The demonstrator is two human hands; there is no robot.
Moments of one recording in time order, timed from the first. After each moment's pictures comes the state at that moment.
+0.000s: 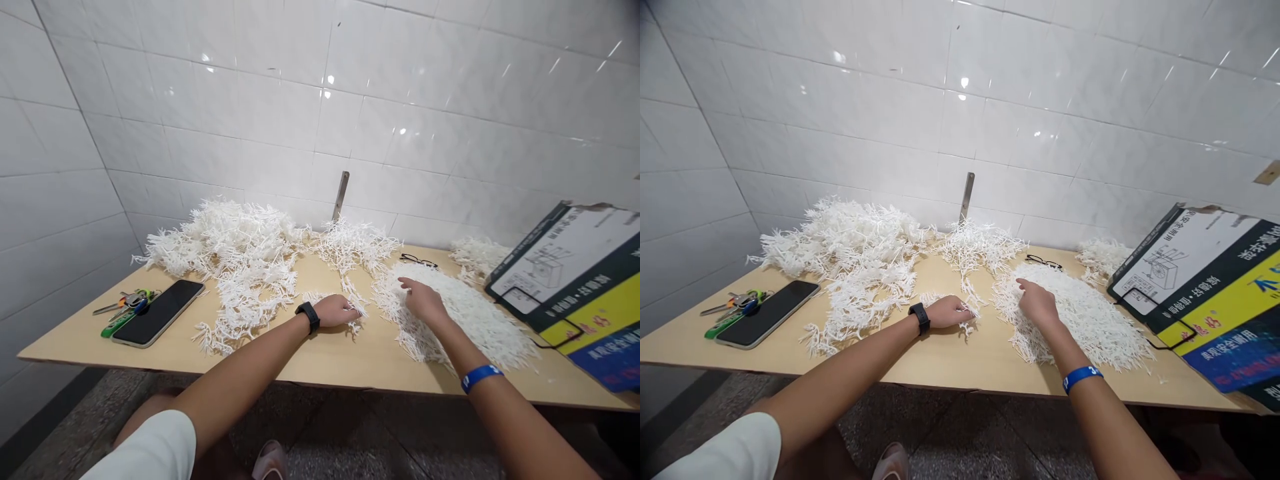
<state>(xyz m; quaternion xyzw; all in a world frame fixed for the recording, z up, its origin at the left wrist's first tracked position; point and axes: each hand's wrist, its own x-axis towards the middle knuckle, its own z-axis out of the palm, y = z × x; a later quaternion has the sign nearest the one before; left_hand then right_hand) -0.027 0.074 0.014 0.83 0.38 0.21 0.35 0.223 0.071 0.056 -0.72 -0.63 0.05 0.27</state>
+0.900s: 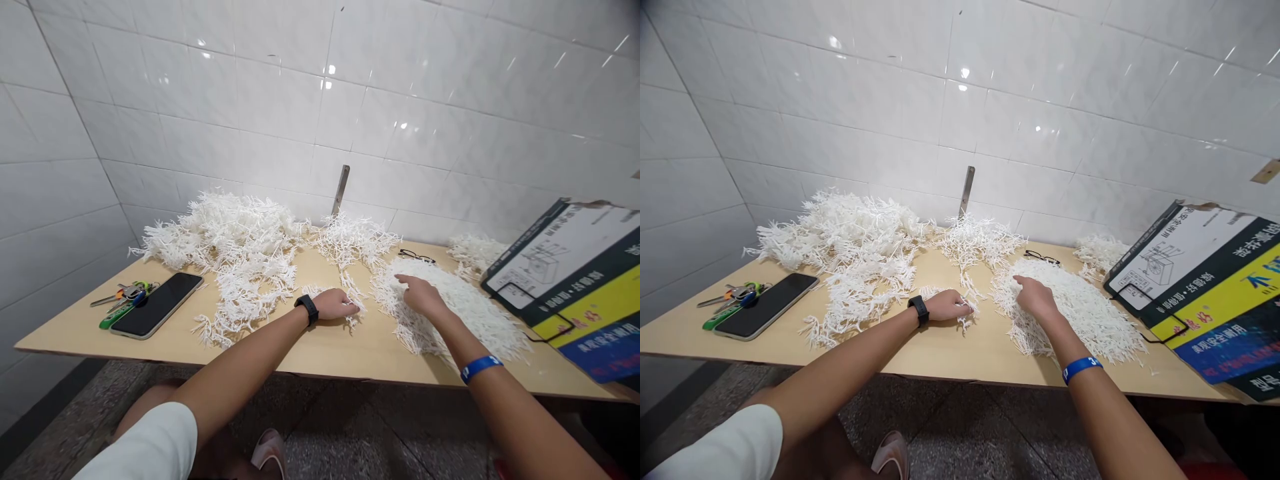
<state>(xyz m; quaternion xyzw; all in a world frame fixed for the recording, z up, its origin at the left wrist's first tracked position) -0.029 0.076 0.013 0.83 0.37 0.21 0.35 0.221 0.067 0.066 -0.73 -0.64 0.05 0.22</state>
